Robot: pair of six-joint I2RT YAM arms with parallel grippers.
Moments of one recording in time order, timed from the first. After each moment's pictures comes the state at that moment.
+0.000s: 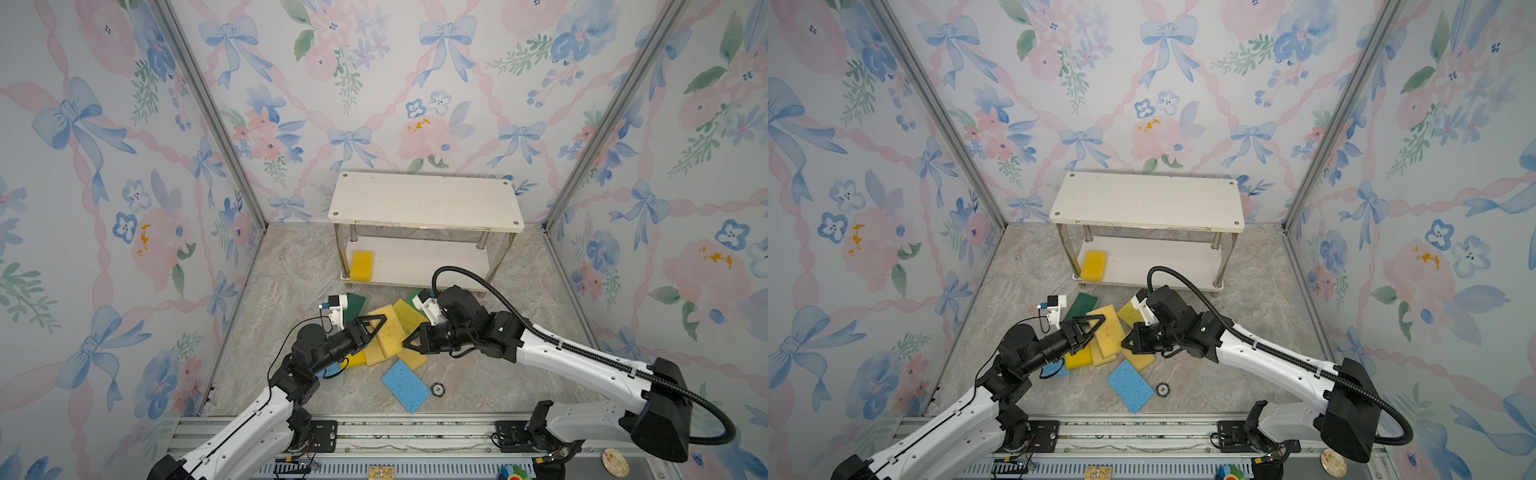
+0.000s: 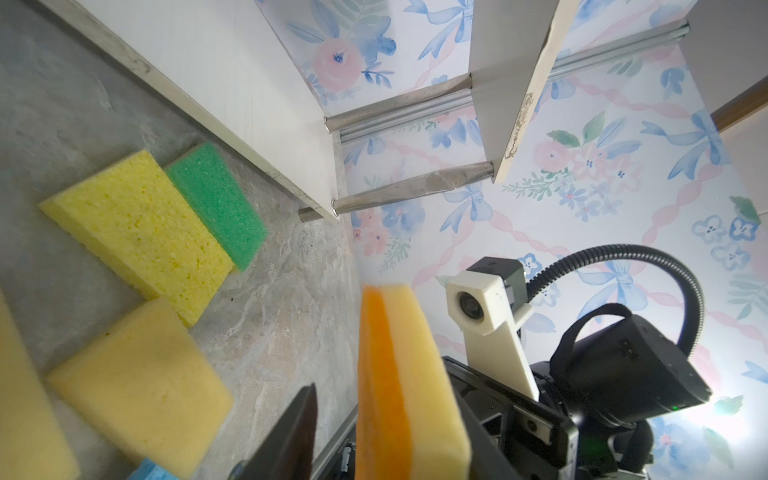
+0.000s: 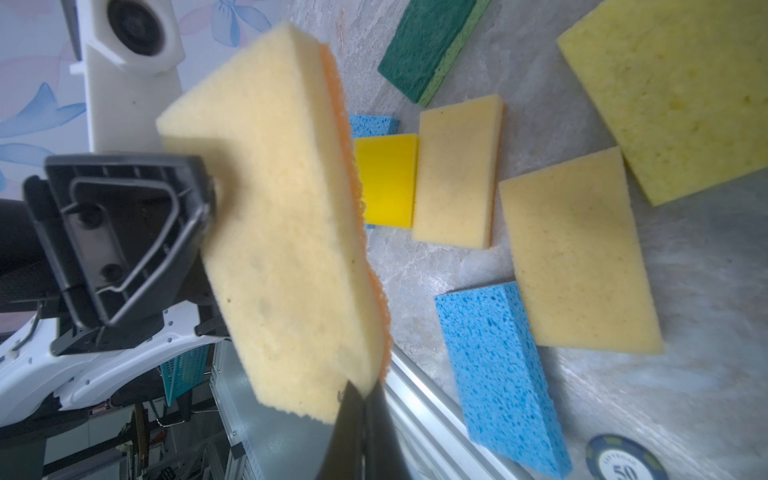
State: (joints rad) left arm -0.54 0.72 0.25 0.37 0.40 -1.25; right arm 0.93 1.29 0.99 -0.44 -0.36 0.83
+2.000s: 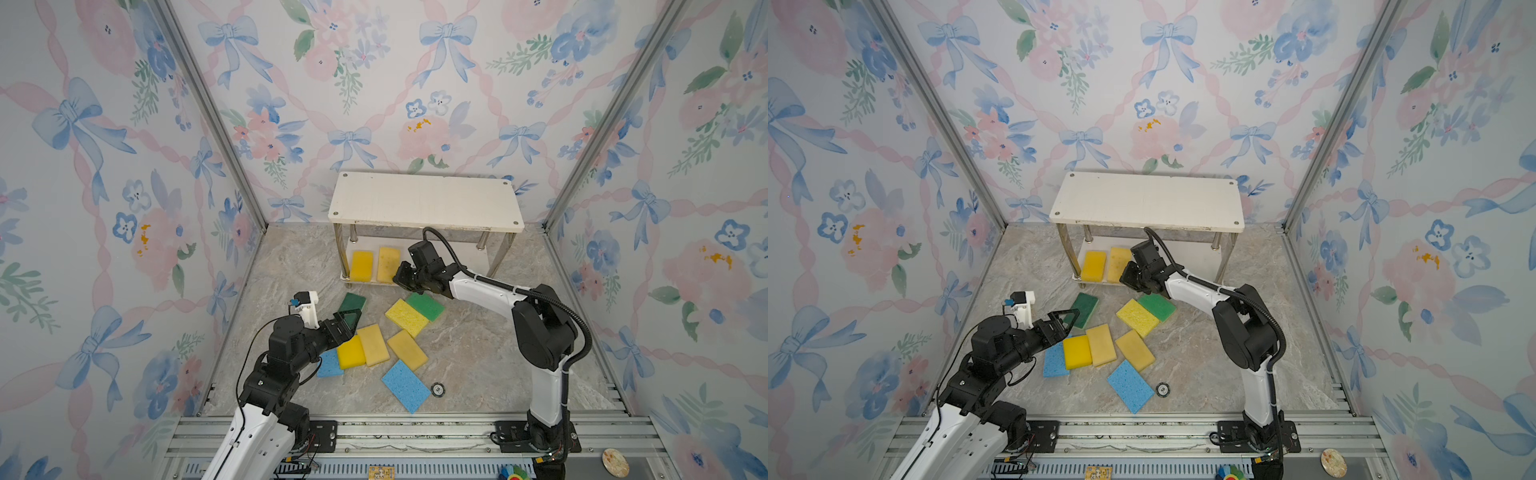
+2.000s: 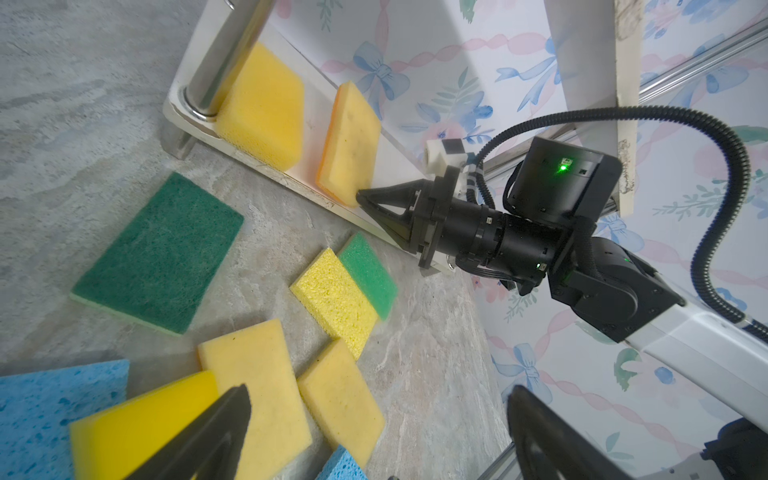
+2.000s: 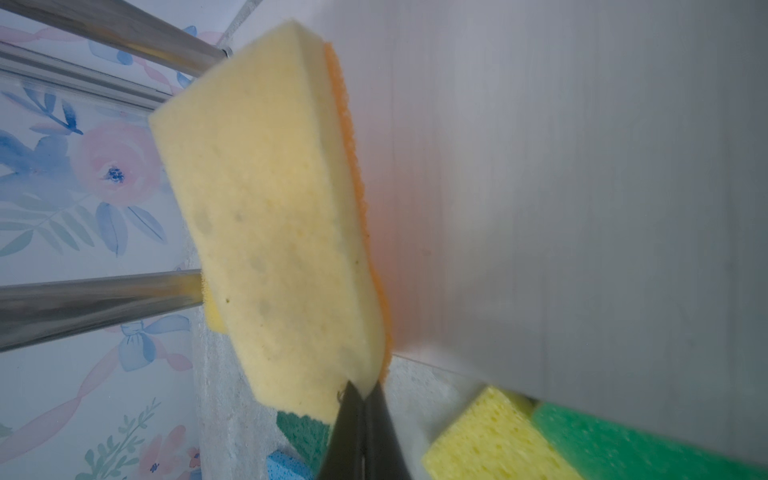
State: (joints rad) left arm -0.28 0.50 0.47 -0.33 0.32 -0.81; right arm 0.67 2.01 1.49 -0.23 -0.14 0.98
